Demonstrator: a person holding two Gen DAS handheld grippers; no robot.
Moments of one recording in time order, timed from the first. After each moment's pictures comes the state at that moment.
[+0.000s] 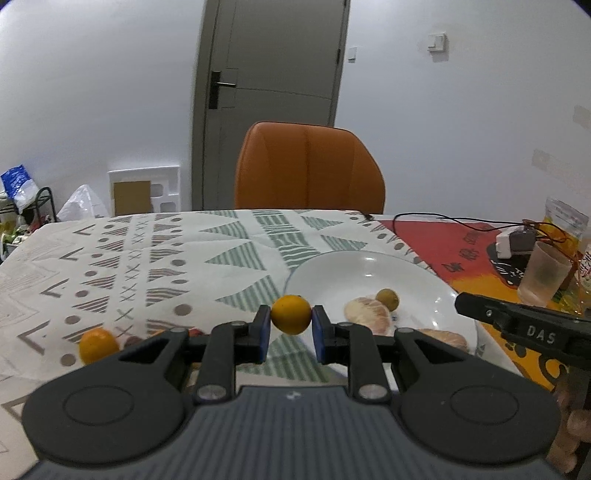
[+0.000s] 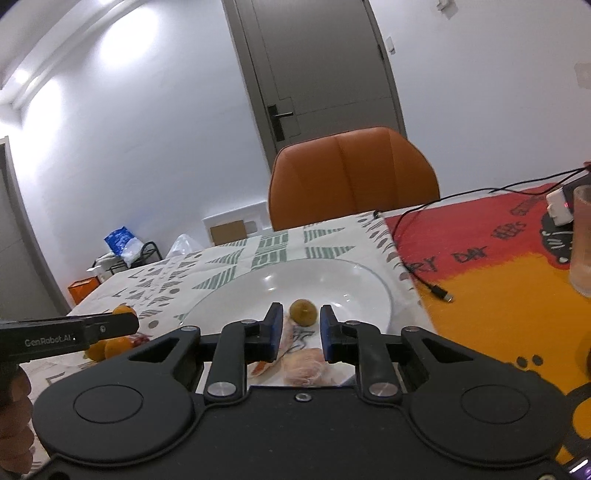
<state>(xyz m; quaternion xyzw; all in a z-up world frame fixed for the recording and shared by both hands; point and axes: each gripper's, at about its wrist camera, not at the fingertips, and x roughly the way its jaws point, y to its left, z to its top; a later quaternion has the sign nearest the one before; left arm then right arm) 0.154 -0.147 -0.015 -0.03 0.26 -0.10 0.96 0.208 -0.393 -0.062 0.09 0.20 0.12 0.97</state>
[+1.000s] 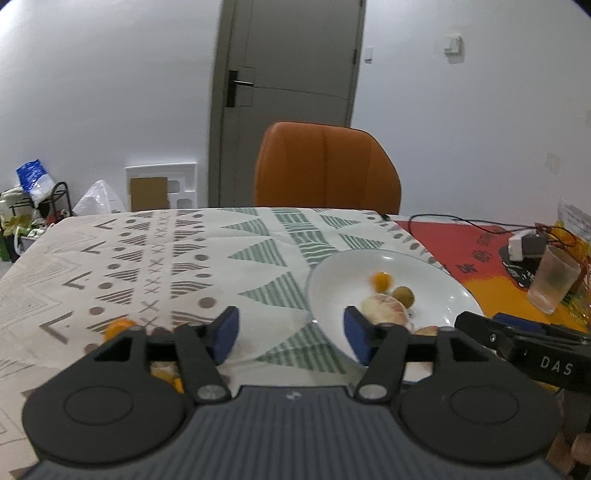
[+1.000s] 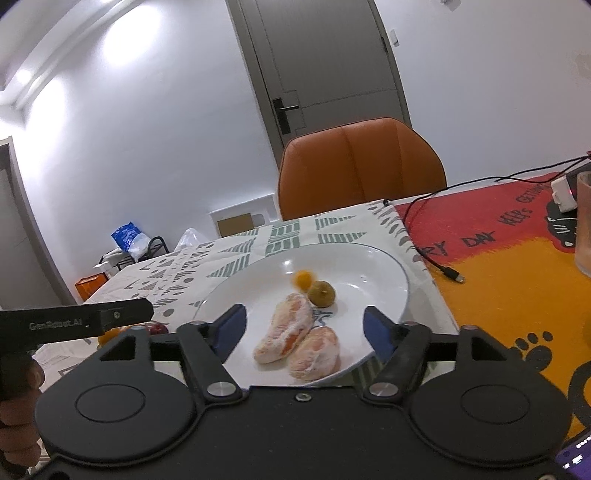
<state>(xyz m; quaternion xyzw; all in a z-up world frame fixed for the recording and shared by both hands) 0.140 -0.128 -0.010 -0.04 0.26 -0.07 0.96 0.194 -0.380 -0.064 0.10 0.21 0.14 0.96</state>
